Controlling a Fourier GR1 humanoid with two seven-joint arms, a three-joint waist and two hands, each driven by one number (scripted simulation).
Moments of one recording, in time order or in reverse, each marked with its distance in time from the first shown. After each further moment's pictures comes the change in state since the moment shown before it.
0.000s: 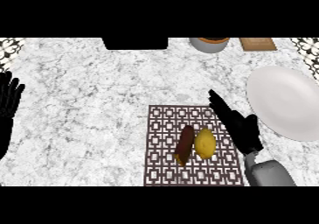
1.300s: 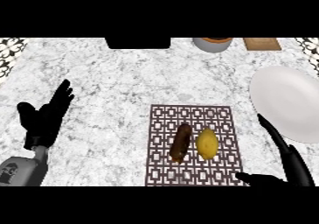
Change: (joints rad) left arm -0.166 -0.171 -0.116 0.274 -0.088 -0.019 0.264; right arm 0.348 -0.139 -0.148 -0.134 0.320 -0.165 -0.490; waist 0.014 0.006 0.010
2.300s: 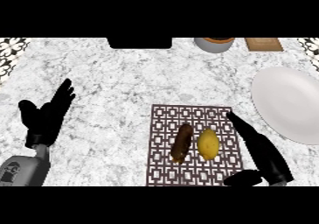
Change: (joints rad) left arm -0.004 -0.054 0.063 0.000 -0.063 -0.060 0.029; right arm -0.128 -0.012 0.195 -0.116 0.360 0.191 0.583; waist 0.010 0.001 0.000
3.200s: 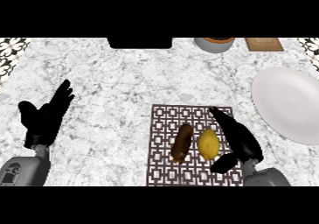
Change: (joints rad) left arm 0.006 -0.069 0.099 0.013 -0.093 -0.085 0.003; right arm -0.162 0.148 -0.008 0.214 0.165 0.112 0.088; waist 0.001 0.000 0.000
